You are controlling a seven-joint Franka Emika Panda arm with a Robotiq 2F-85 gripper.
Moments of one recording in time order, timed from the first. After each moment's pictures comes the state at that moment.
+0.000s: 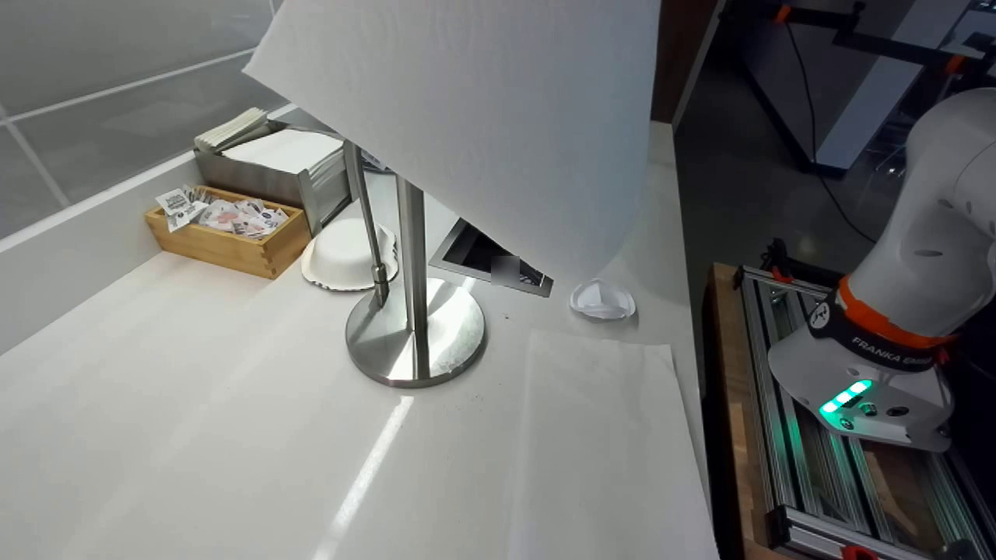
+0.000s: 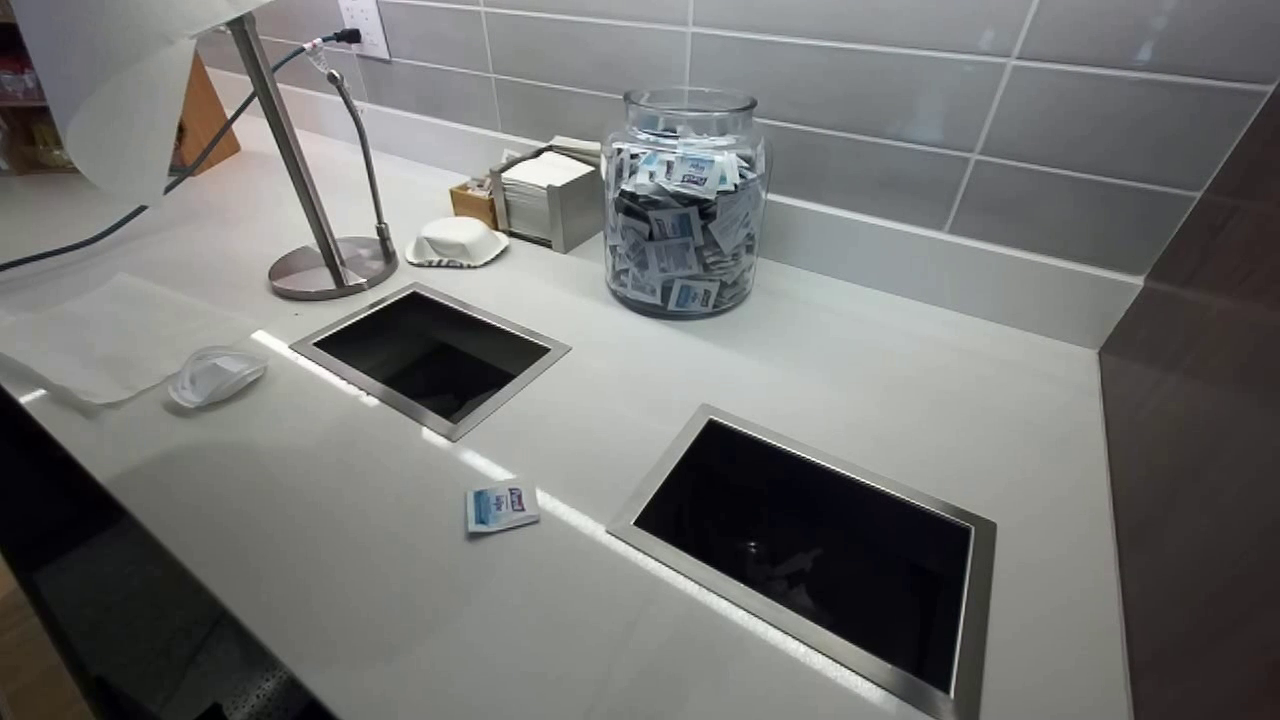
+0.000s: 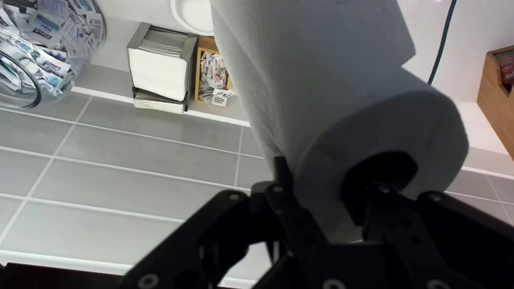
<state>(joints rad) 0.15 -0.39 0.29 -1.65 -0.04 1.82 0.14</state>
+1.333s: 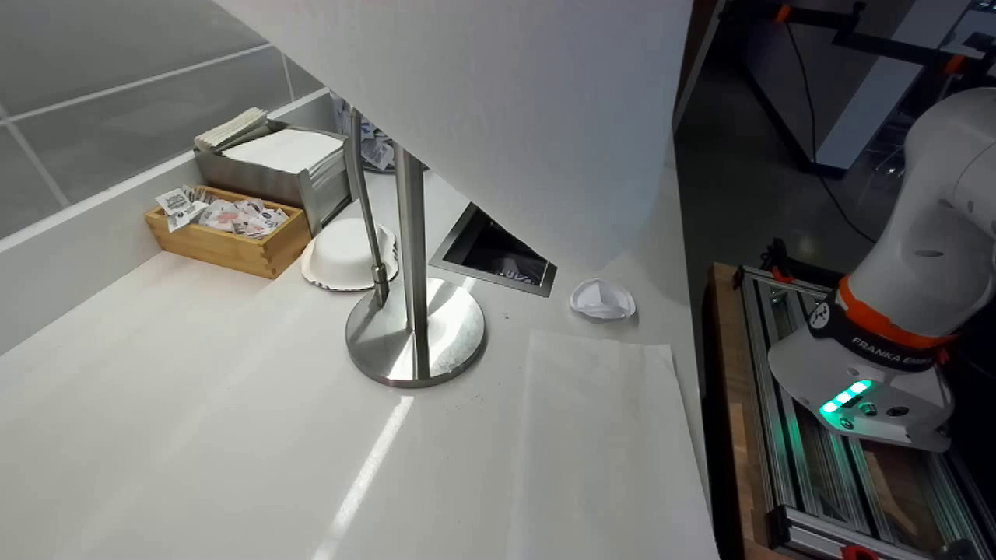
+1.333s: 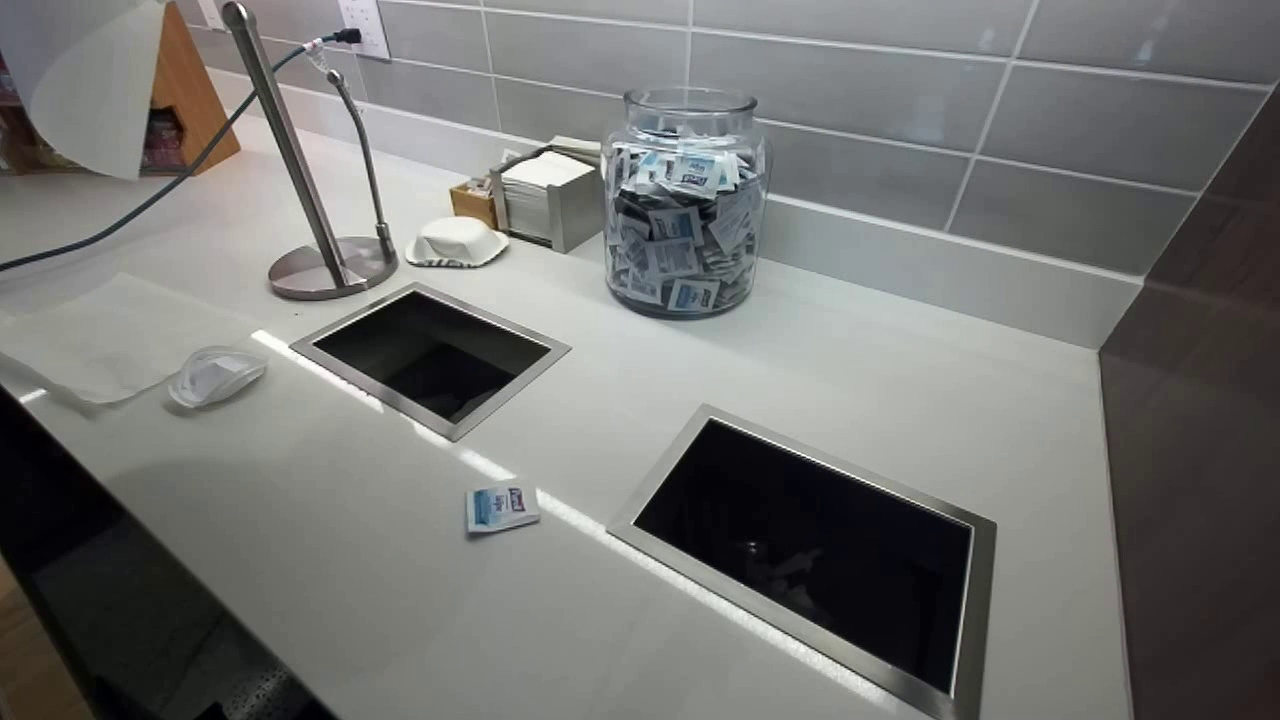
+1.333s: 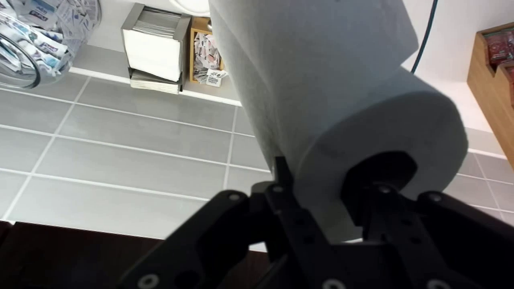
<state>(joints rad) 0.17 -0.42 0.32 -1.62 -0.07 1.82 0.20</state>
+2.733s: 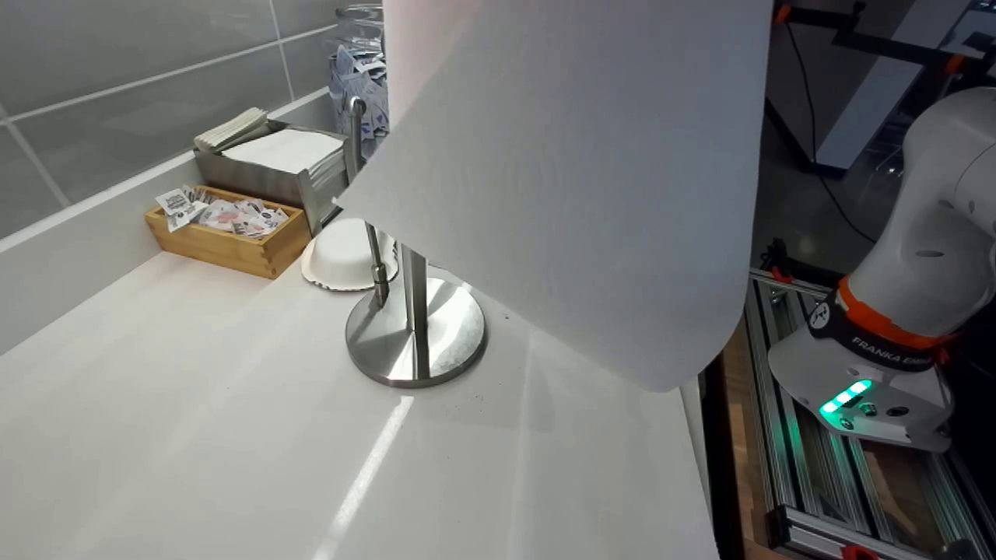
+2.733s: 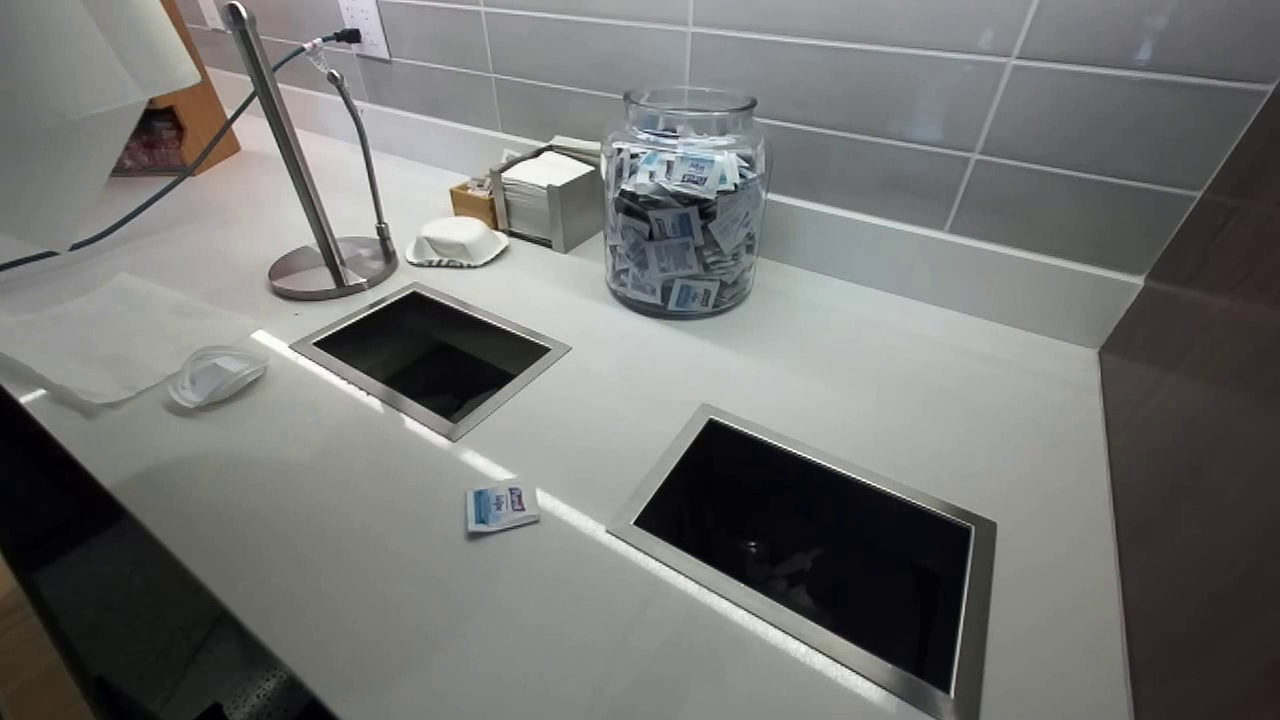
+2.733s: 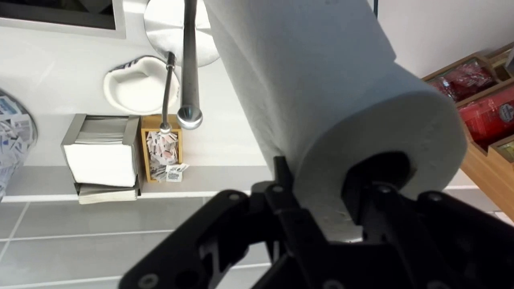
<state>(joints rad) 0.19 -0.42 0.24 -1.79 0.17 1.79 0.22</state>
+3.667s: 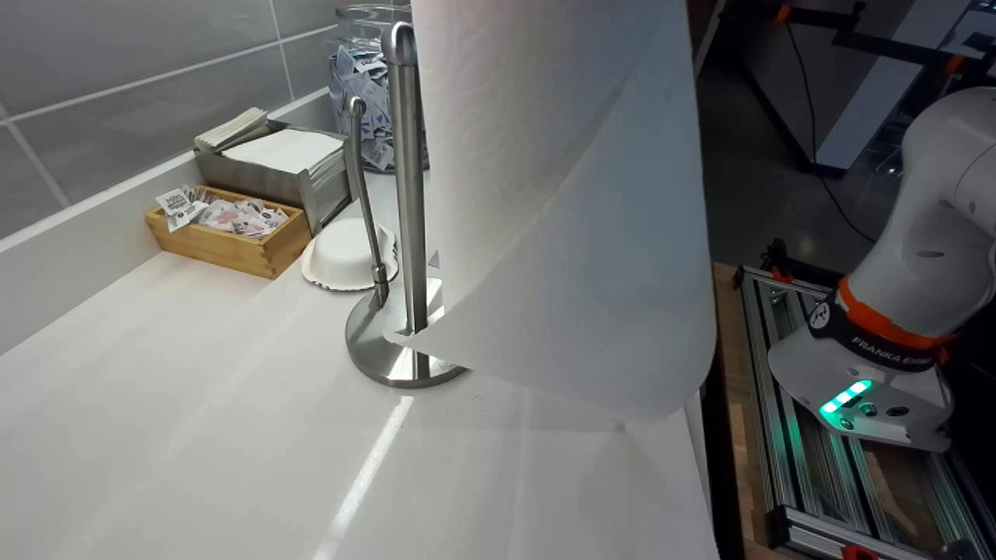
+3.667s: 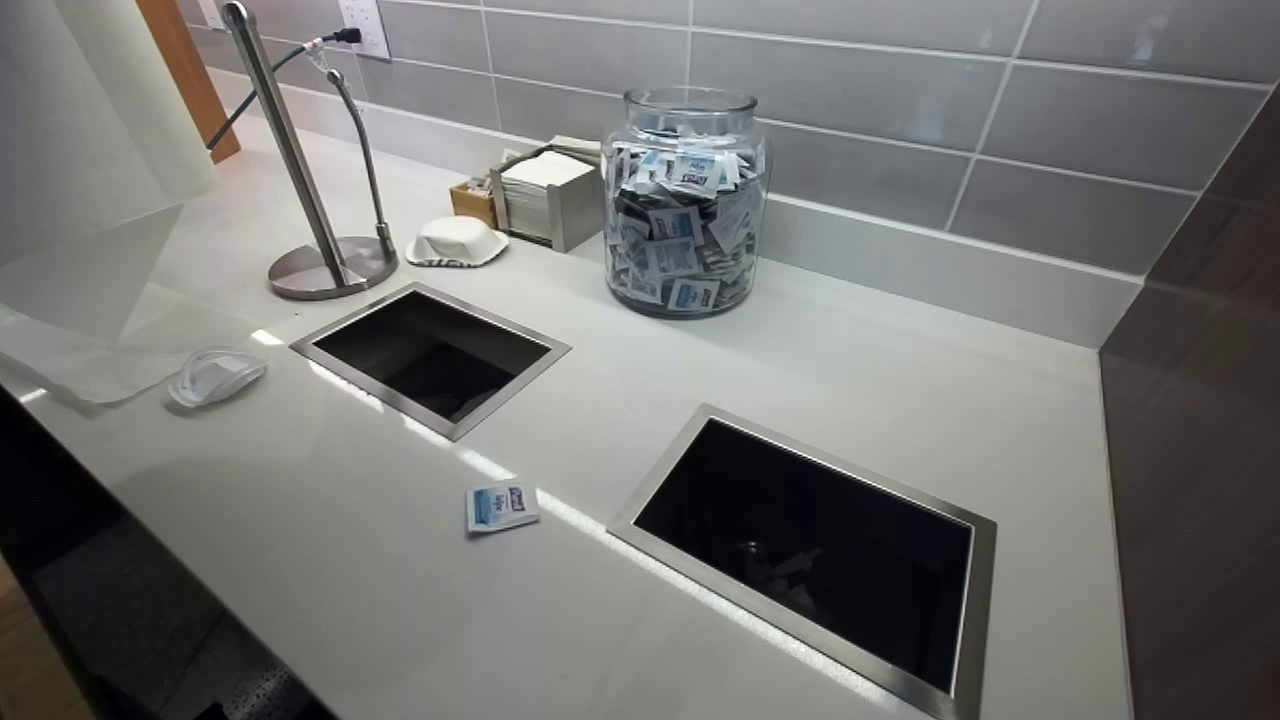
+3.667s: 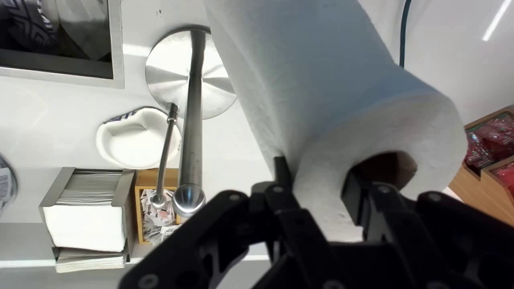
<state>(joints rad) 0.21 -0.42 0.24 -2.02 0.18 1.91 0.17</state>
